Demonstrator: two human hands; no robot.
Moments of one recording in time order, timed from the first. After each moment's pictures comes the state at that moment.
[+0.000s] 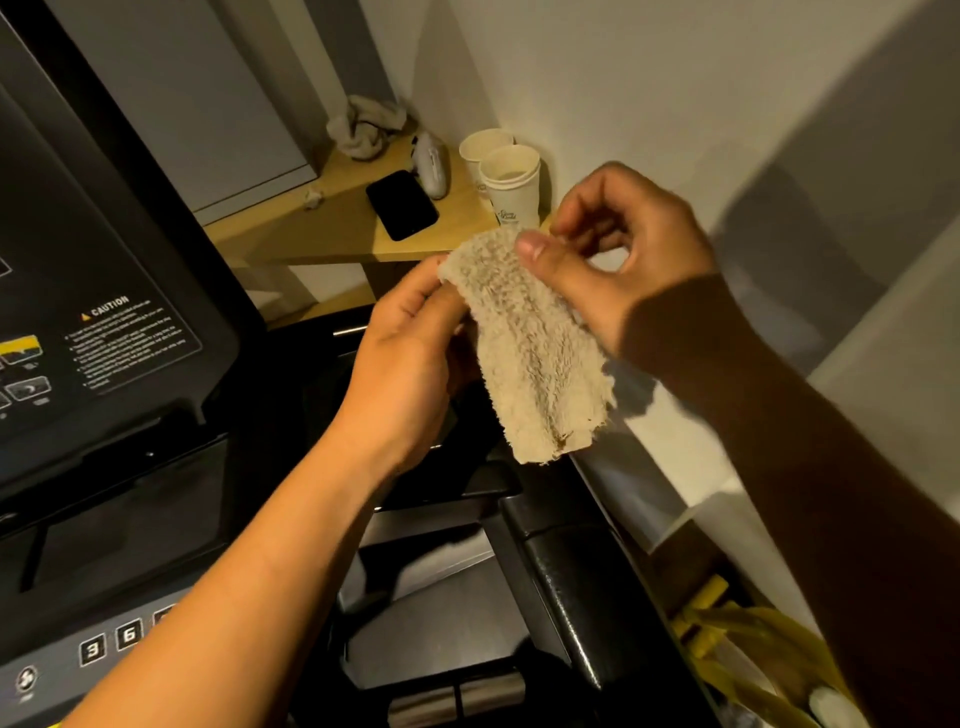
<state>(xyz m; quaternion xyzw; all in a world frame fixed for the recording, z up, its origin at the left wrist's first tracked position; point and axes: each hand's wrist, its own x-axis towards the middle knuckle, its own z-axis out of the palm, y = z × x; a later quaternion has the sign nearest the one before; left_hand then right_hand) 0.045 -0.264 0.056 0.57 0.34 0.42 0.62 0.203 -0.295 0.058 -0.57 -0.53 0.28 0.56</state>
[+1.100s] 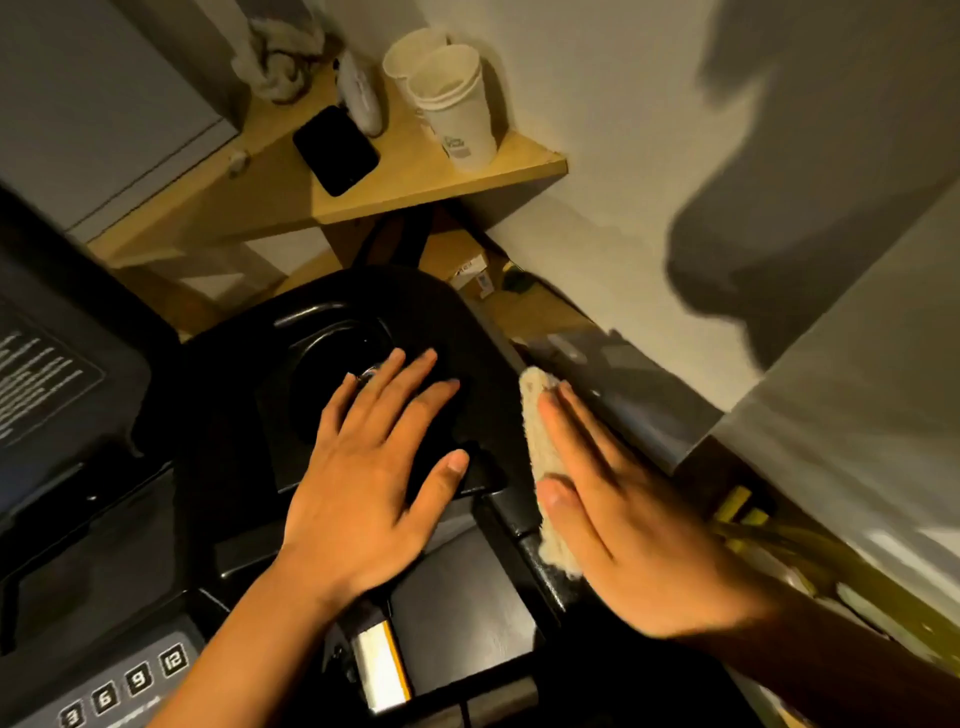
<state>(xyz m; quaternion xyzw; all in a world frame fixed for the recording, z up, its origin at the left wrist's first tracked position) -0.026 -0.272 -0.023 0.92 0.39 0.00 0.06 0.161 -0.385 -0.085 -0.61 -0.71 0.22 0.26</state>
